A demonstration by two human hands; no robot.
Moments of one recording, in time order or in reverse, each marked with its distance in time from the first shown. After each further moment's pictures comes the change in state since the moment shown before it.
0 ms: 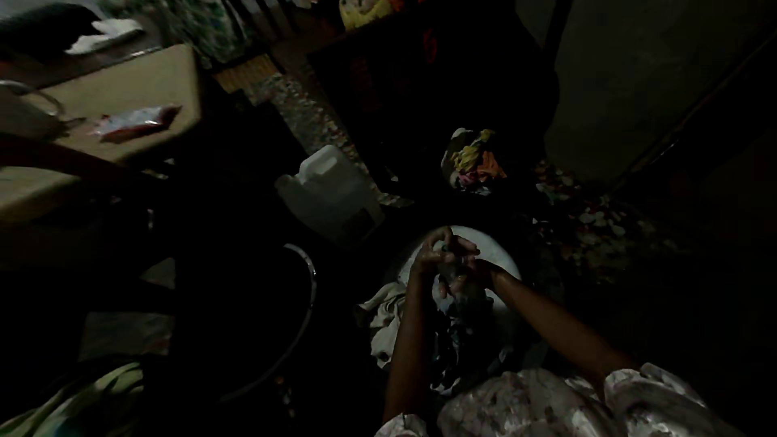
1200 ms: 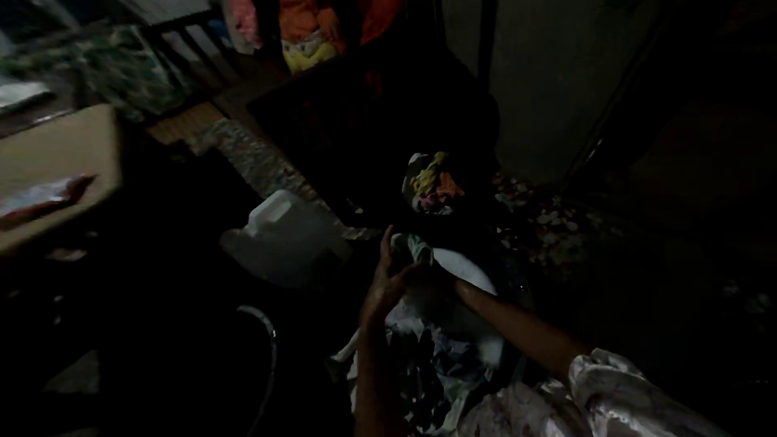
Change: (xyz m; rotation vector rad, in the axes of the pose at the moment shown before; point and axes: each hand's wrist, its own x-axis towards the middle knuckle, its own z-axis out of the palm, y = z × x) left_hand 0.026 0.080 0.076 0.792 0.519 -0.334; right_hand 0.012 -0.055 0.047 -0.469 0.793 0.208
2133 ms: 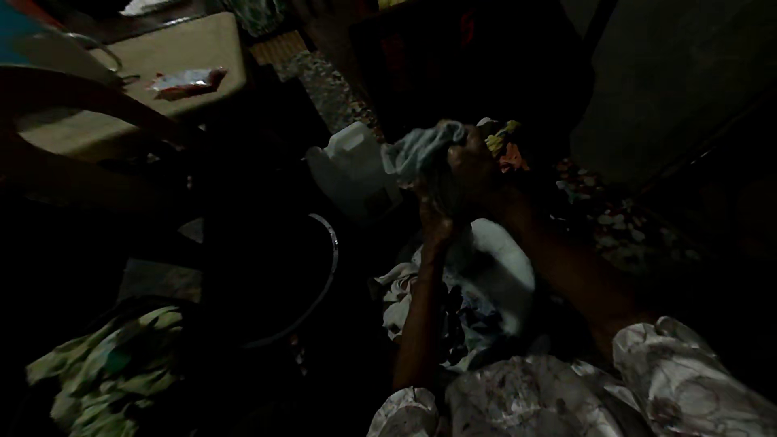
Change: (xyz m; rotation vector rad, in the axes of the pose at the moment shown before) left_hand -0.008 -0.023 0.003 0.092 0.562 0.254; right_hand -0.018 -0.156 0.027 0.182 0.123 -0.811
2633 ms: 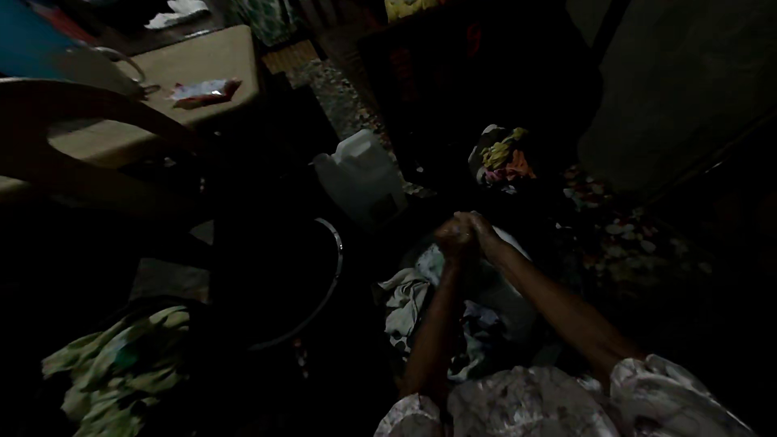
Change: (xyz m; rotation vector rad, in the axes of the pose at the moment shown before) left_hand -0.018 -0.038 0.037 0.347 0.129 -0.091; right_hand -0.057 0.114 -0.022 0.137 0.155 0.906
